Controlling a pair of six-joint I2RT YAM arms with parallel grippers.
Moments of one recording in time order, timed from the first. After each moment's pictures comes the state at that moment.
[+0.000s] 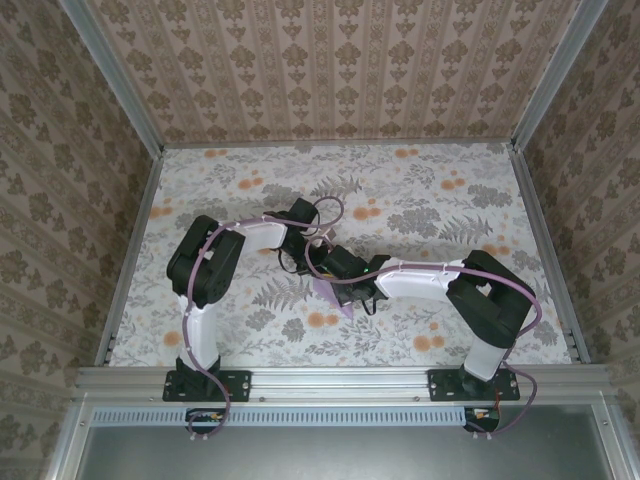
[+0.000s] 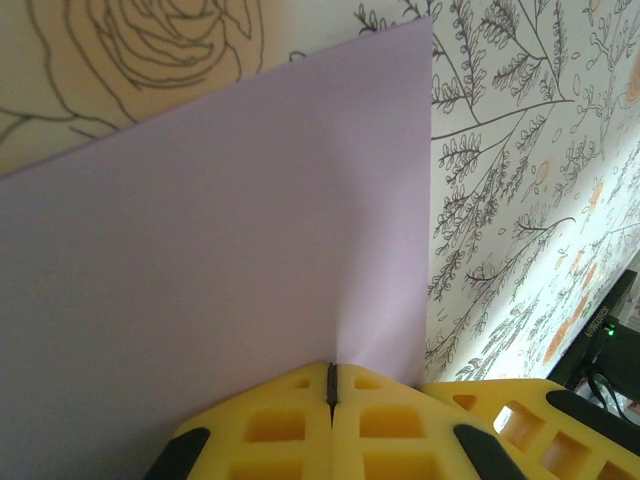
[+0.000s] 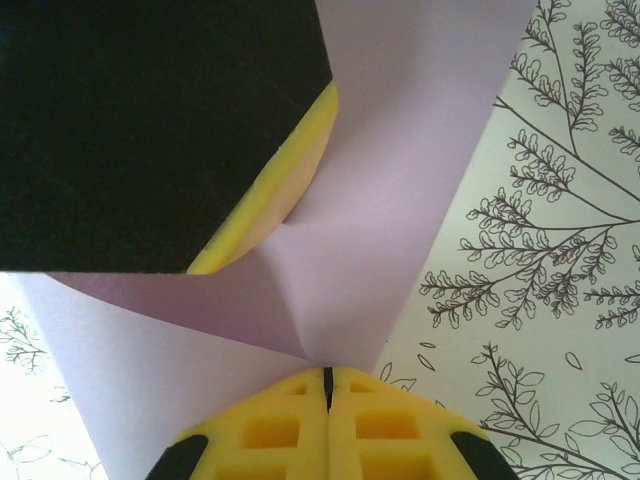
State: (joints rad) left arm -0.62 2.01 1.21 -0.51 0.70 -0.42; right arm 0.88 1.74 0.96 -0.41 0.22 0.46
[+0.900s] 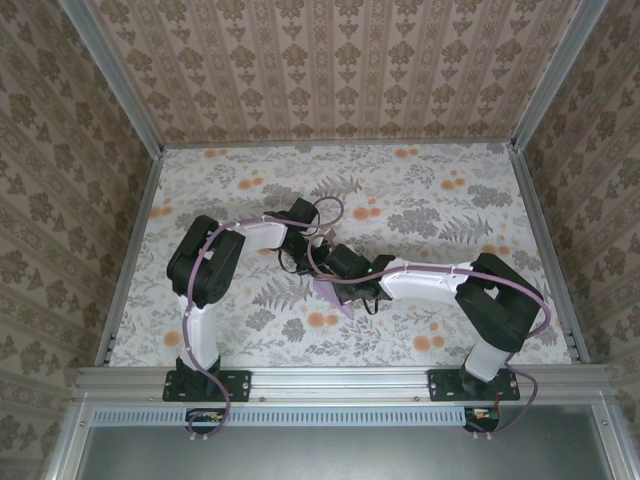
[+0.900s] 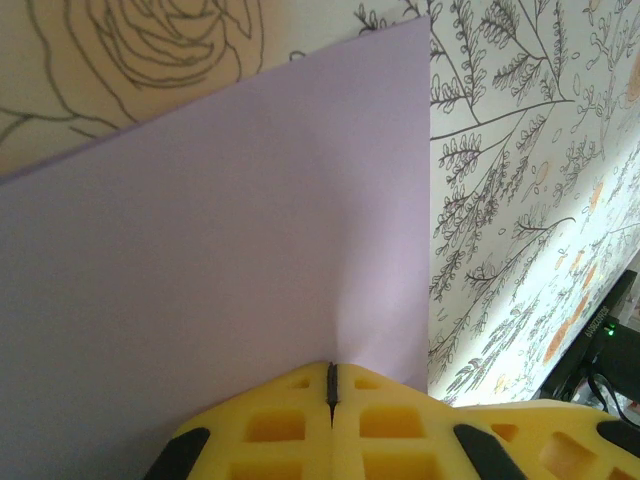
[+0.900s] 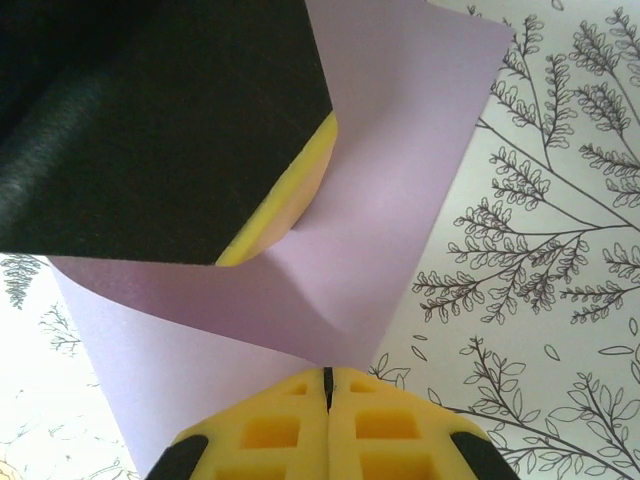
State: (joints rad) left arm -0.62 2.01 1.21 -0.51 0.70 -0.42; right arm 0.88 1.70 0.95 -0.40 0.22 0.46
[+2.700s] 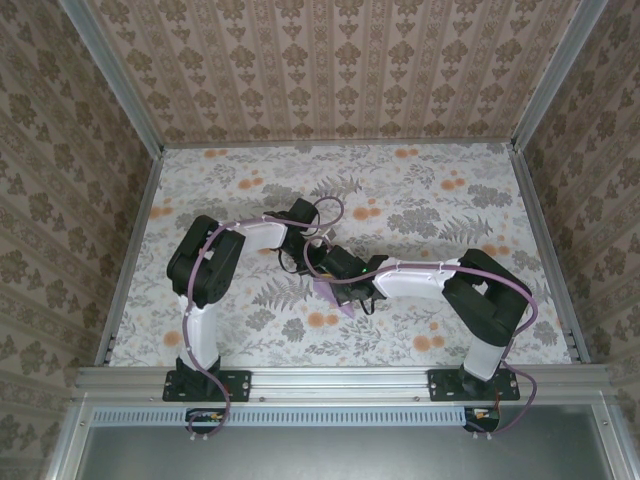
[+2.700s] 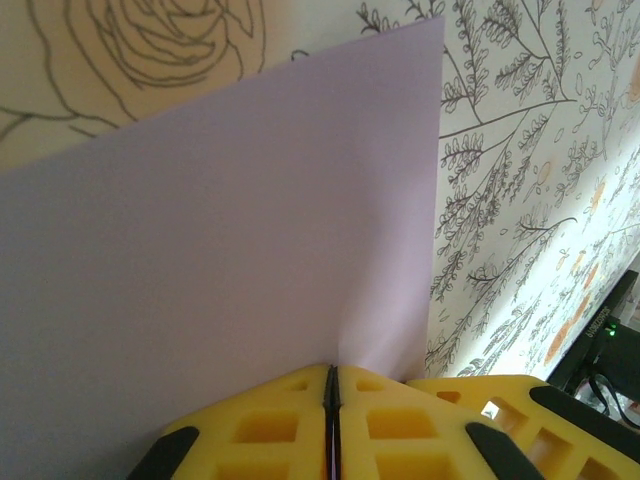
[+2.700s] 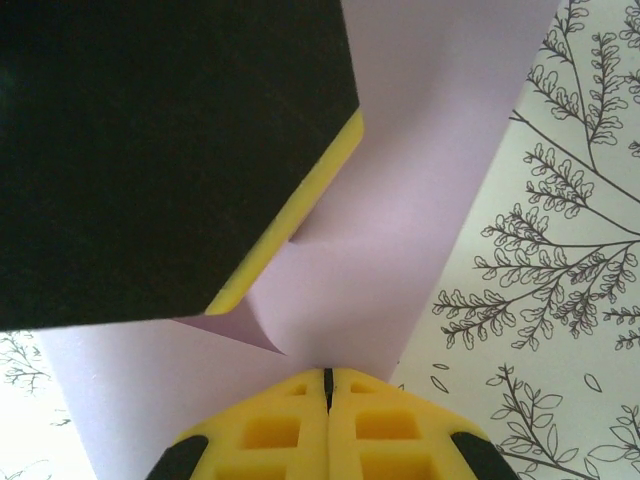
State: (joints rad) left arm -0.62 2.01 1.21 -0.51 0.70 -0.42; right arm 0.88 1.76 0.97 -0.38 0.22 0.46
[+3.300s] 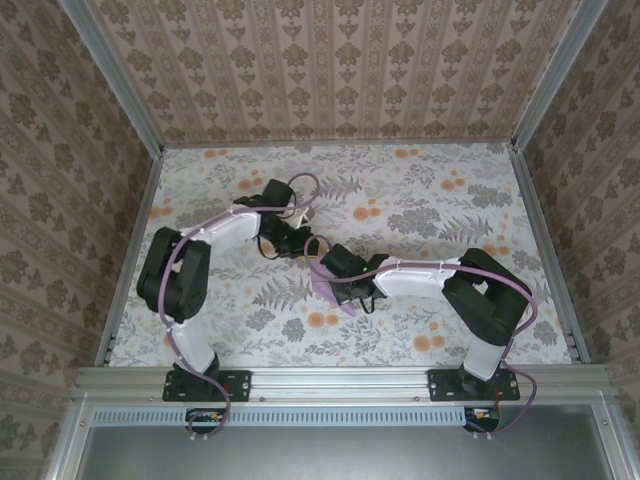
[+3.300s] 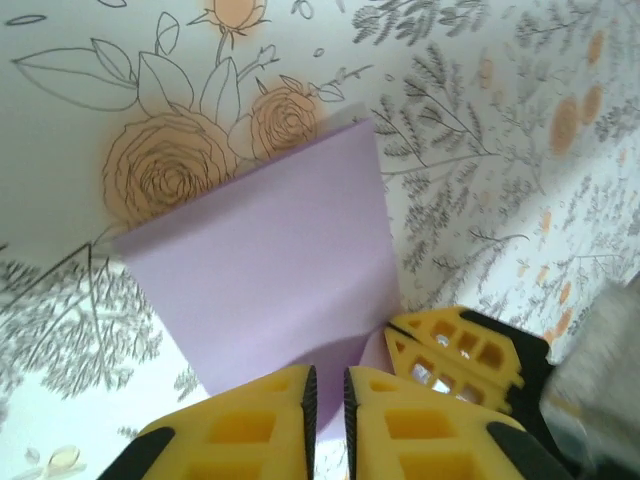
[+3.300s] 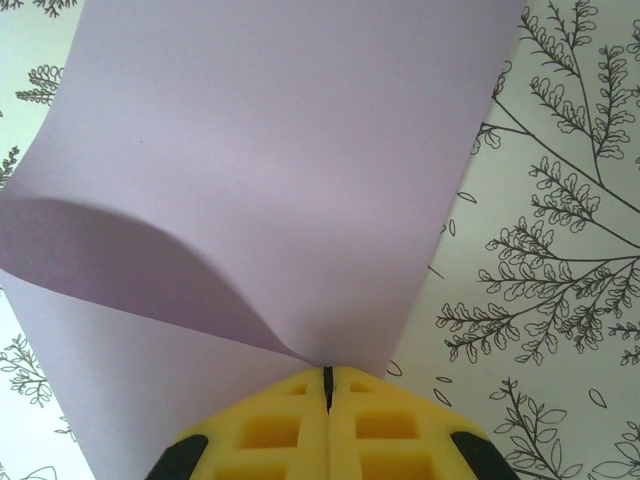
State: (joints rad) left arm -0.50 1.80 1.20 -0.64 0.63 -0.35; right arm 0.87 1.76 0.97 -0.37 0.20 0.45
